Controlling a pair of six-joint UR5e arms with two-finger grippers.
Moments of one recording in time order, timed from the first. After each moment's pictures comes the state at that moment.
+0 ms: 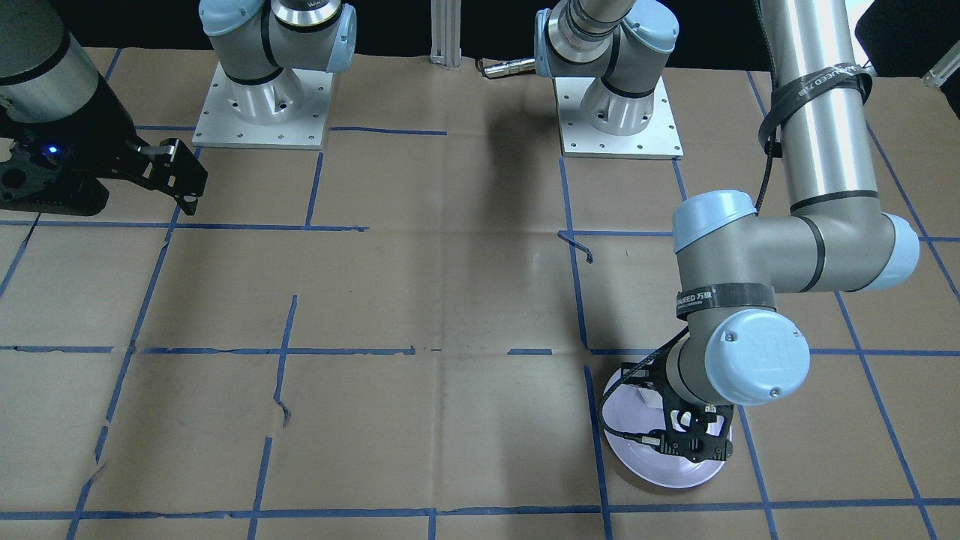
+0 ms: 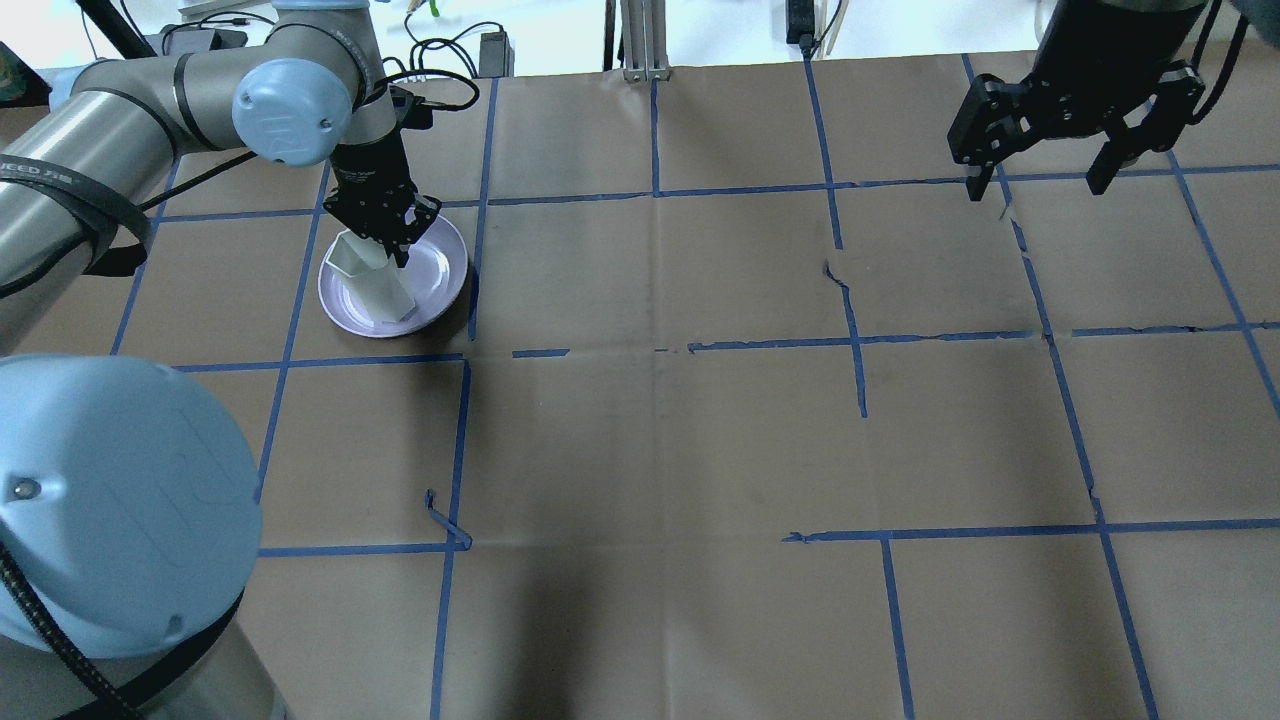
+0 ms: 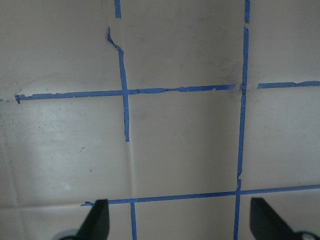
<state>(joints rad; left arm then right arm) -1.52 -2.15 -1.34 -1.44 1.69 0.16 1.47 -1.48 1.43 -1.44 -1.64 -0.06</state>
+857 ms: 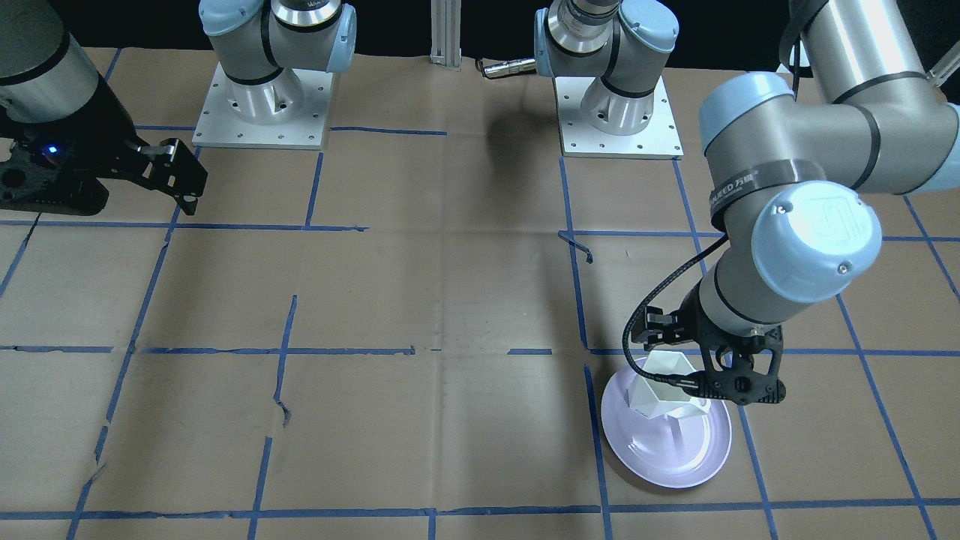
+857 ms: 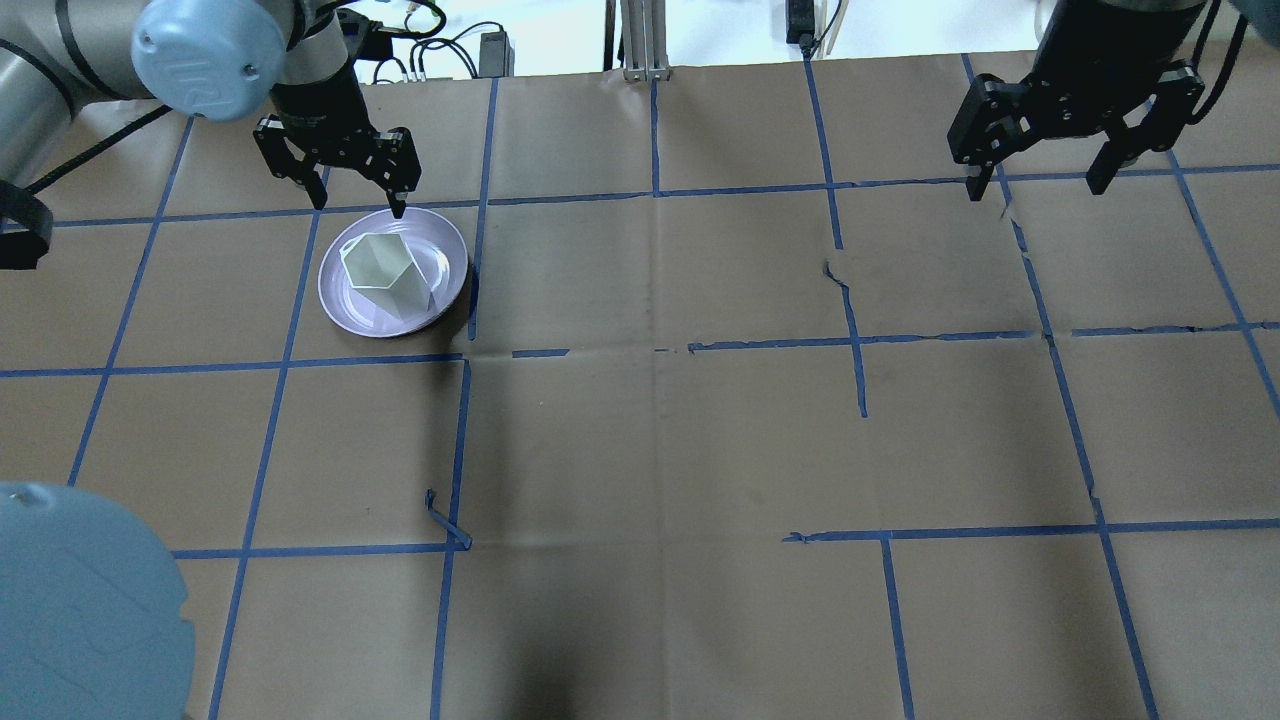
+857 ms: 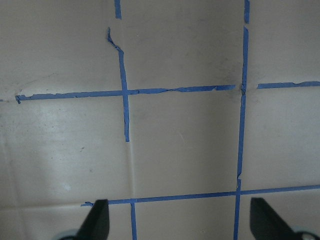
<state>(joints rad) -1.53 -1.95 -1.34 -1.55 1.69 0.13 1.47 -1.48 1.43 -1.44 -1.64 -0.06</state>
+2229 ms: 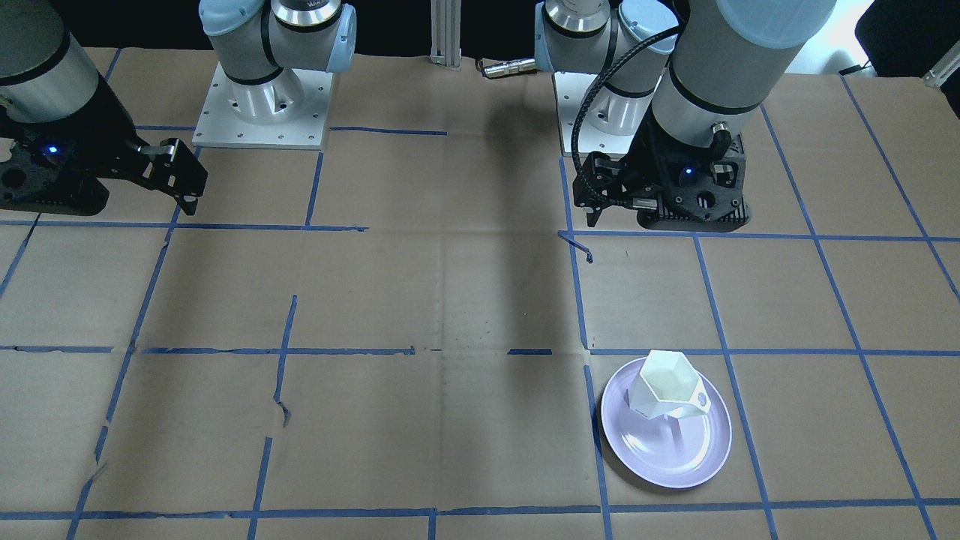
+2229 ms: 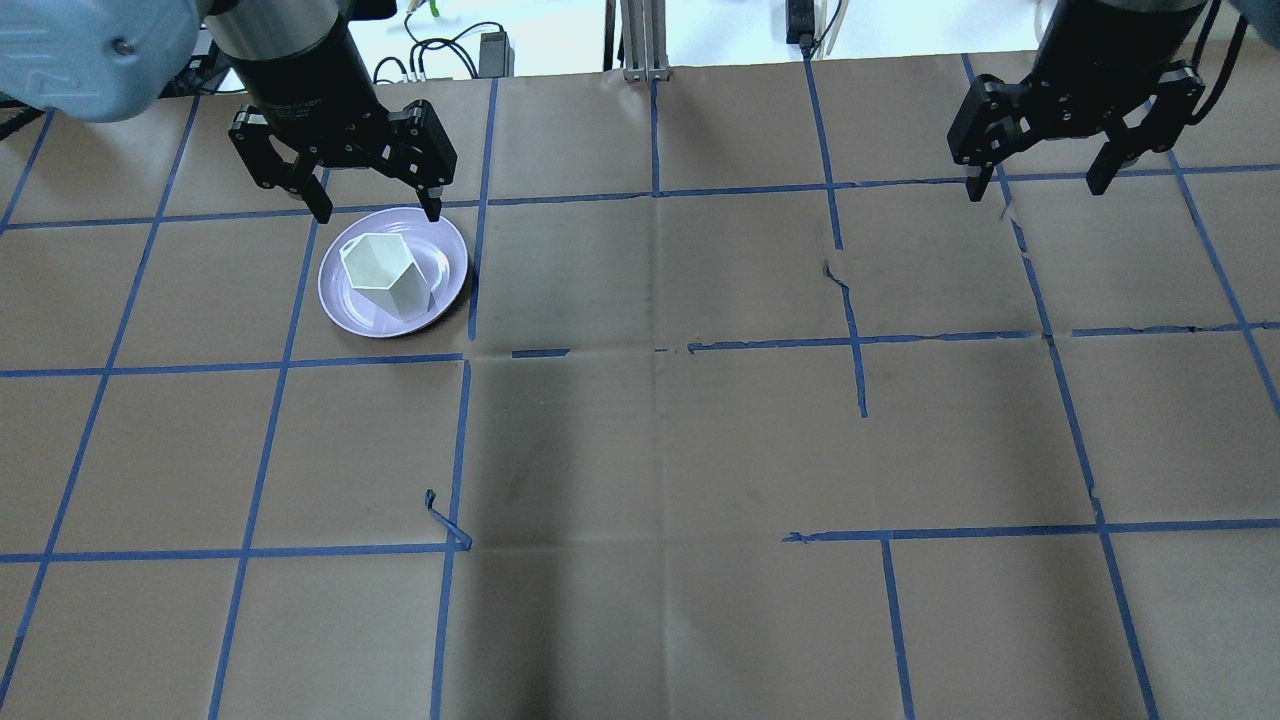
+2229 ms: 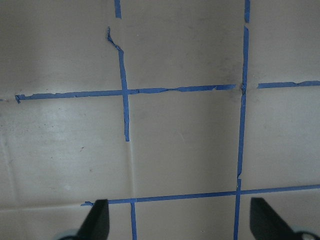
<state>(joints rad) -1.62 -1.72 -1.38 -1.69 1.57 -0.02 1.47 -1.48 1.43 -1.44 -1.64 -0.06</state>
